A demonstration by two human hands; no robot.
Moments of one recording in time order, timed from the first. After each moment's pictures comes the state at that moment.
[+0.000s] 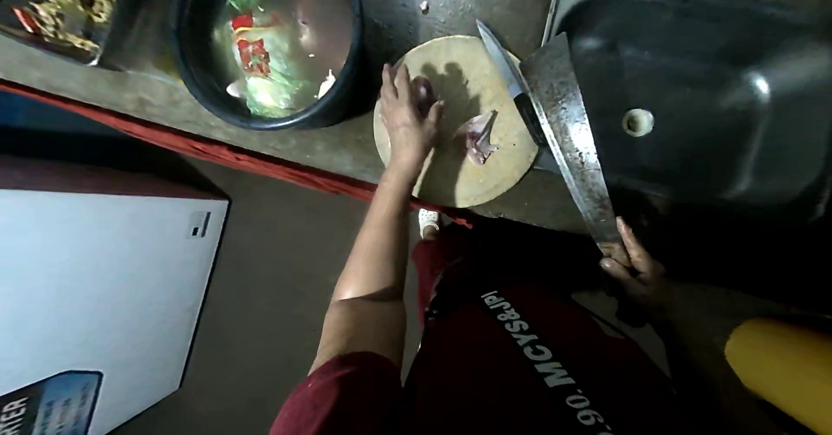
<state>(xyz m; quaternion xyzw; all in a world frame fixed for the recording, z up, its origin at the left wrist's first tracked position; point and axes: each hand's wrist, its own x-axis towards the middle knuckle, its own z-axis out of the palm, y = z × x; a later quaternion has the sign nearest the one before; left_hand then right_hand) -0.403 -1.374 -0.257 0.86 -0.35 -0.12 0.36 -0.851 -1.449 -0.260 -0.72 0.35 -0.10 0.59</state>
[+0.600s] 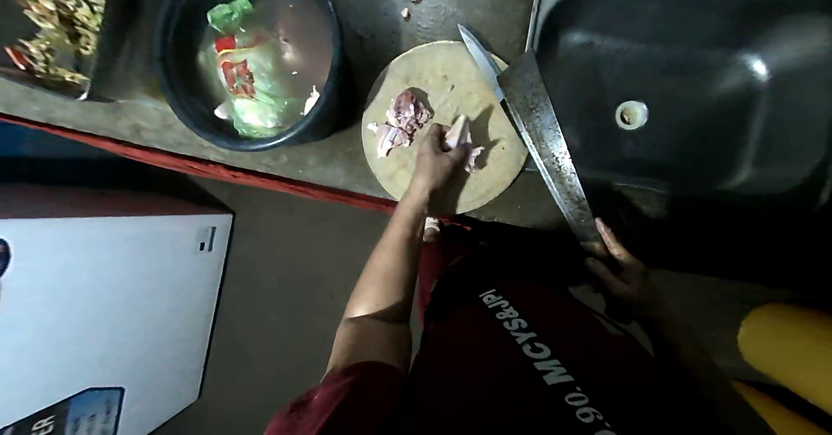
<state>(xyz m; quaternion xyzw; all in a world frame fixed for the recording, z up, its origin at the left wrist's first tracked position) -0.459 -1.385 -0.272 0.76 -0.26 -0.38 0.45 -0.842 -1.444 -0.265 -0.69 0.37 -0.08 0.61</state>
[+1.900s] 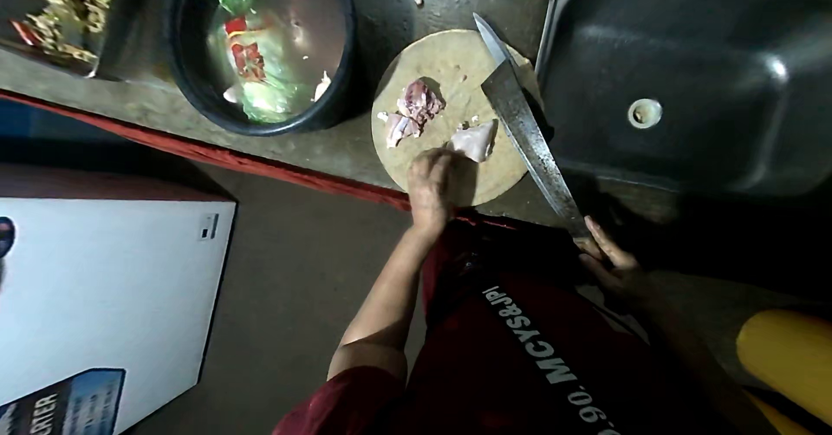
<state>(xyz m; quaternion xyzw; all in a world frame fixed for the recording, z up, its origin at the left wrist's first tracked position) -0.493 -1.312 -0.286 0.83 -0.46 -0.06 0.33 -0.833 -1.441 -0.284 -0.76 0.31 -0.08 0.57</state>
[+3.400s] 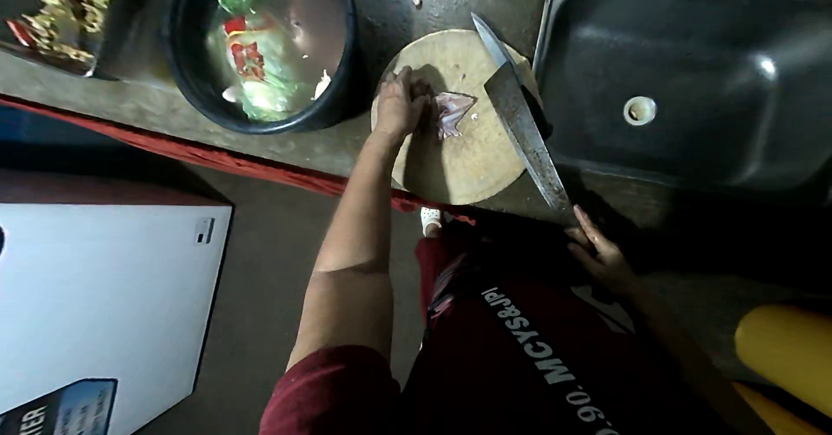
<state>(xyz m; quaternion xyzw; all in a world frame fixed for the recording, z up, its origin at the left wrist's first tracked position) -0.344 -1.396 -0.276 0.87 -0.38 -0.24 0.18 -0.817 -1.432 -0.292 -0.75 0.36 -0.03 0.56</state>
